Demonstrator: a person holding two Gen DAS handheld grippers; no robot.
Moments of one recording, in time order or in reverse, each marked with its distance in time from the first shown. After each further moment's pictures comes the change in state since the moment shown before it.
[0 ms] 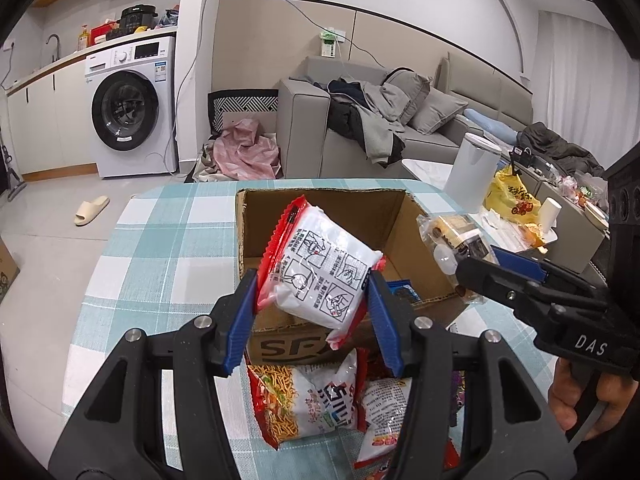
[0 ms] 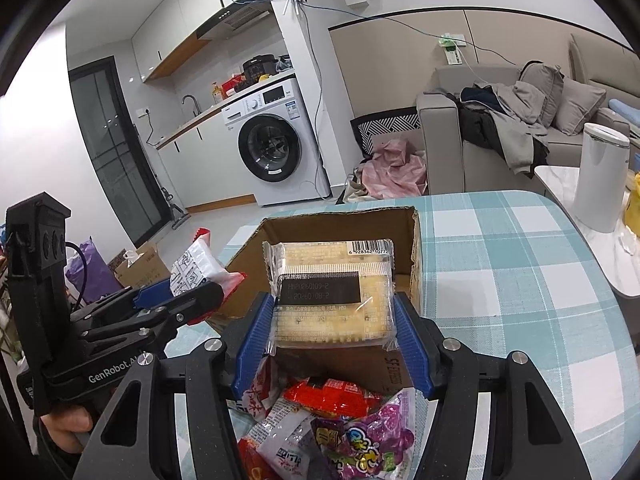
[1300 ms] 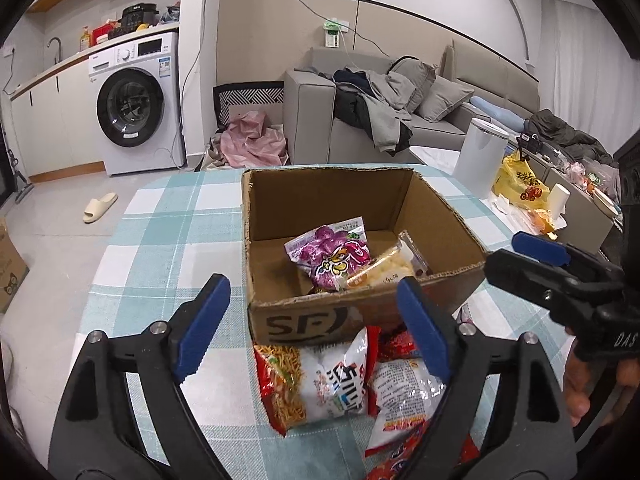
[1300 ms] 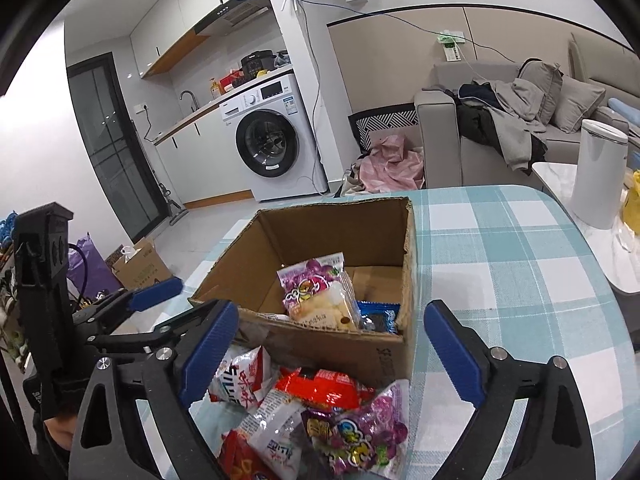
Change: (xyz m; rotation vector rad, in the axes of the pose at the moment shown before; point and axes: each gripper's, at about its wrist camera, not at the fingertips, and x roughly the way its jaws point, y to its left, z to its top) left arm 0.002 0.001 -0.025 0.034 0.024 0.035; right arm -0.001 -0.017 -0.006 -0.009 0.013 -0.014
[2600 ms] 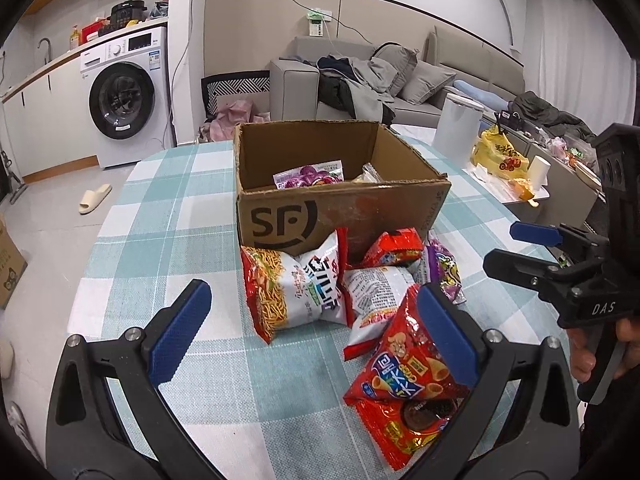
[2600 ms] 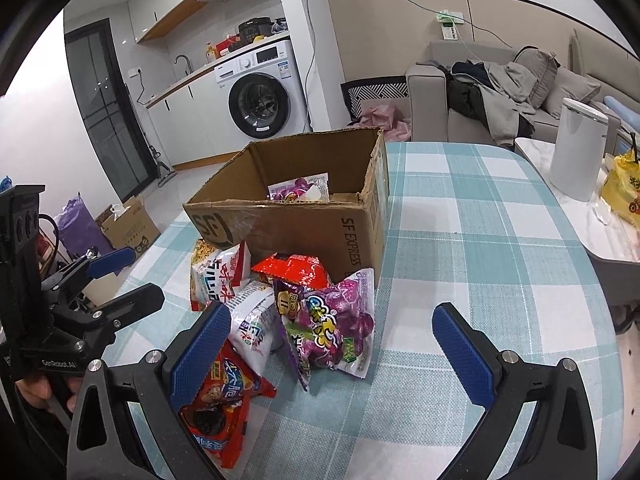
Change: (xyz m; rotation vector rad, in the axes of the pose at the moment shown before) left arm -0.063 -0.022 -0.064 0.028 0.048 -0.039; right arm -0.037 -0.003 -0.061 -0.059 0.121 -0.060
